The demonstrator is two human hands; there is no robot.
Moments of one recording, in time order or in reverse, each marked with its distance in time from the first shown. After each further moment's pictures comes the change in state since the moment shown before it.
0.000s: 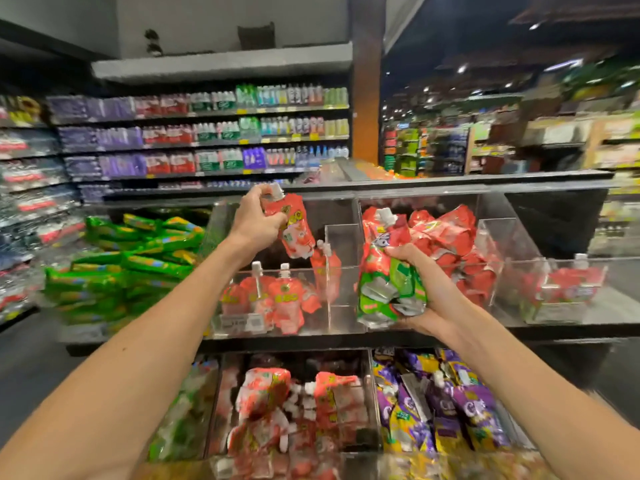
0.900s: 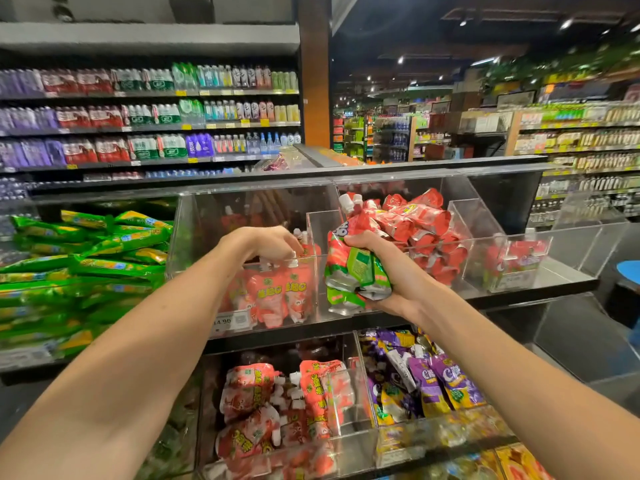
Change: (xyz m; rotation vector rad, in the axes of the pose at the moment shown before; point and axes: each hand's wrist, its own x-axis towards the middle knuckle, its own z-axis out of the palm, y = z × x) left_hand 0.022 -0.020 0.035 0.693 -0.955 0.024; right_hand 0.008 0.016 0.040 -0.107 0.042 -0.030
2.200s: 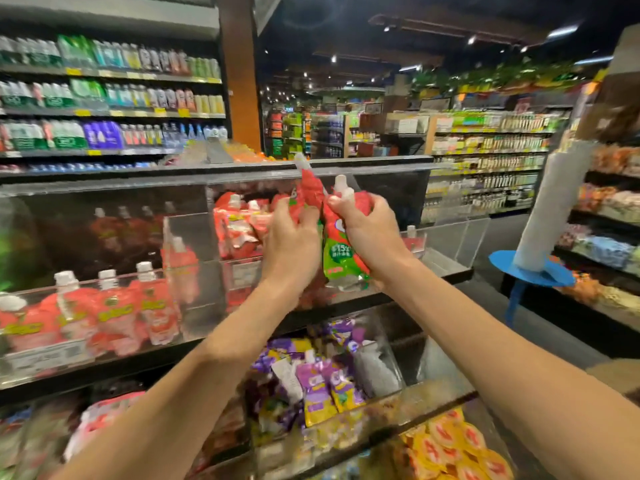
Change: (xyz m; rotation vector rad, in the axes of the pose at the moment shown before) left_hand -0.022 0.253 0.098 -1.072 0.757 0.265; right_hand -0.035 -0.078 -0.133 -0.457 0.704 -0.433
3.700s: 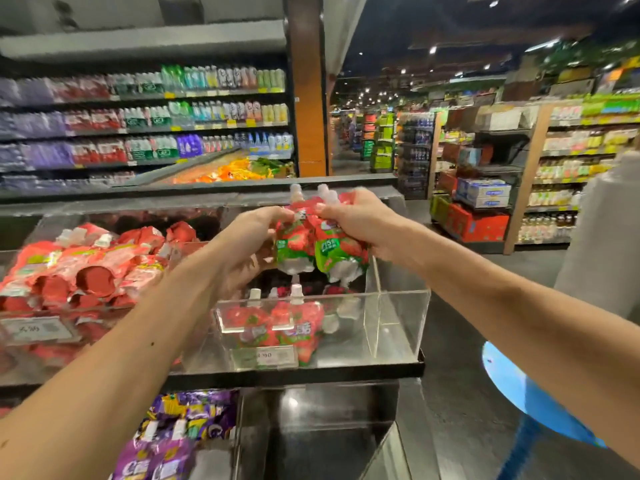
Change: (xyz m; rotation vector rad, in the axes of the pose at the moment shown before) left_hand 0.118 0.007 0.283 -0.042 -0.023 -0.421; right_hand 0.312 0.053 -0.208 -0.113 -0.601 0.099
